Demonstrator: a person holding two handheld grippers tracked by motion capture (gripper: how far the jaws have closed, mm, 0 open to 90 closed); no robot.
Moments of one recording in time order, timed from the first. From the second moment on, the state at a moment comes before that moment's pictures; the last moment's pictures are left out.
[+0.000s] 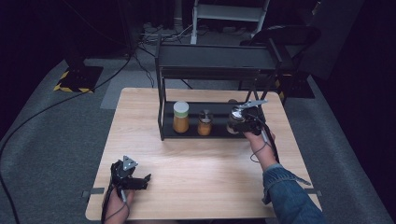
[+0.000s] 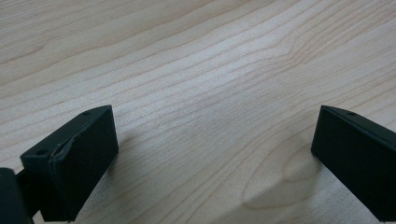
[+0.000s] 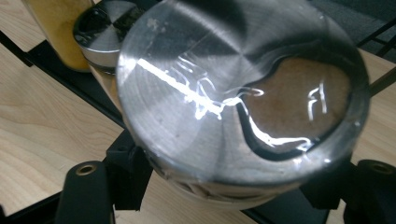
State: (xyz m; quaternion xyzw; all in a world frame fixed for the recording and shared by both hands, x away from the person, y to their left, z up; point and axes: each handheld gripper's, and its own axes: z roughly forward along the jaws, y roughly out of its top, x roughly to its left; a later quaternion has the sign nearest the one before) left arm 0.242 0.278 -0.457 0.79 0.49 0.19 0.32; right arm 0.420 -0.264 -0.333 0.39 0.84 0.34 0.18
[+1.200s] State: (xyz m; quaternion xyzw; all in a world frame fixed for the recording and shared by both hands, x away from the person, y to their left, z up) left arm 0.242 0.277 -0.457 0.79 0.50 0.19 0.32; right arm 0.449 -0.255 -0.381 0.42 0.83 0.33 0.19
